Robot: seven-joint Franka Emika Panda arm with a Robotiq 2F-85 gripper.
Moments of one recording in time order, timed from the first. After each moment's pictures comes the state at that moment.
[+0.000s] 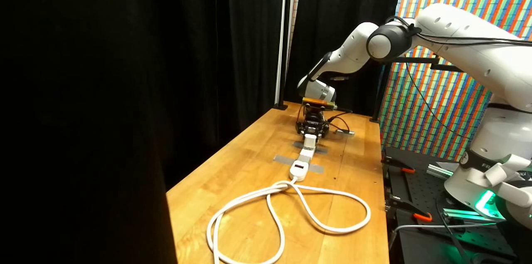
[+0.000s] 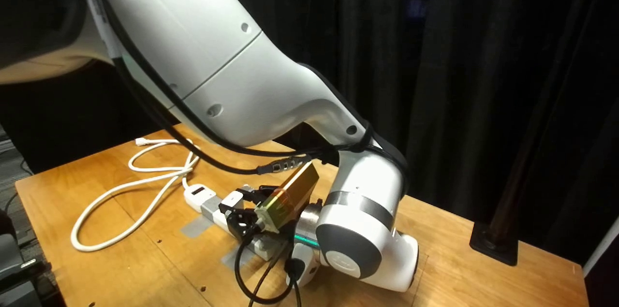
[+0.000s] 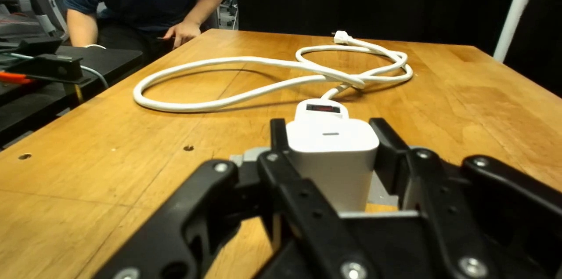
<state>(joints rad) -0.37 1.10 -0.23 -1.46 1.02 1.14 0.35</state>
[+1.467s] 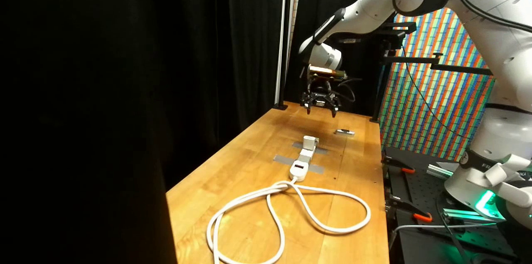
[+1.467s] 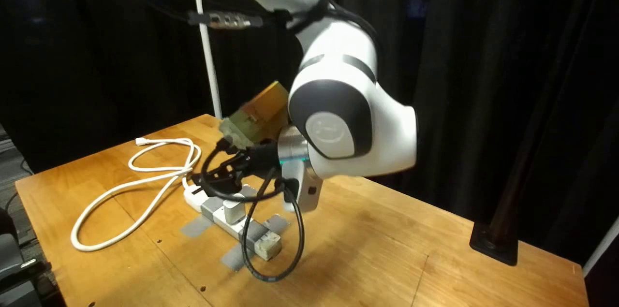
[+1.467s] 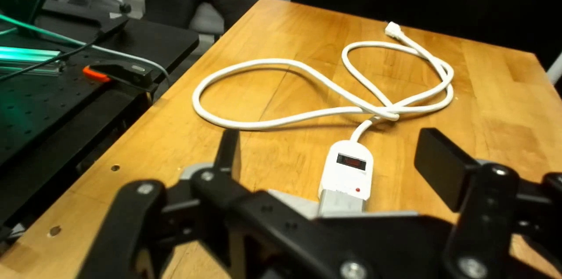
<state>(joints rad) -0.21 0.67 -0.33 -1.75 0.82 1.25 0.31</state>
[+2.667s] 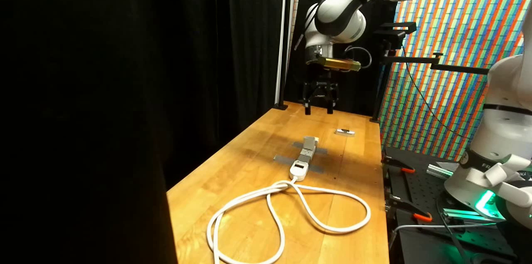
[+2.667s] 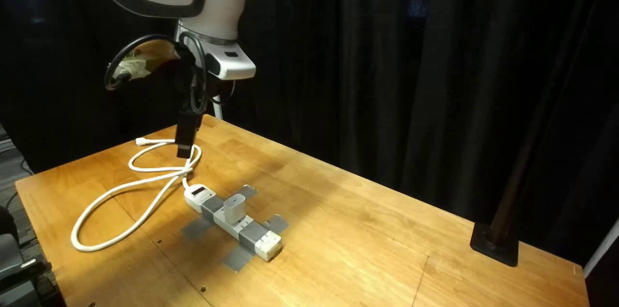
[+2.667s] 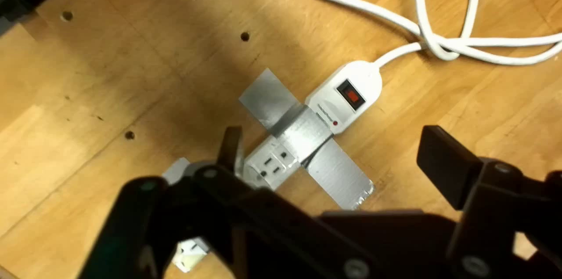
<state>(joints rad) 0.02 0.07 -0.09 -2.27 0.30 2.10 0.42</state>
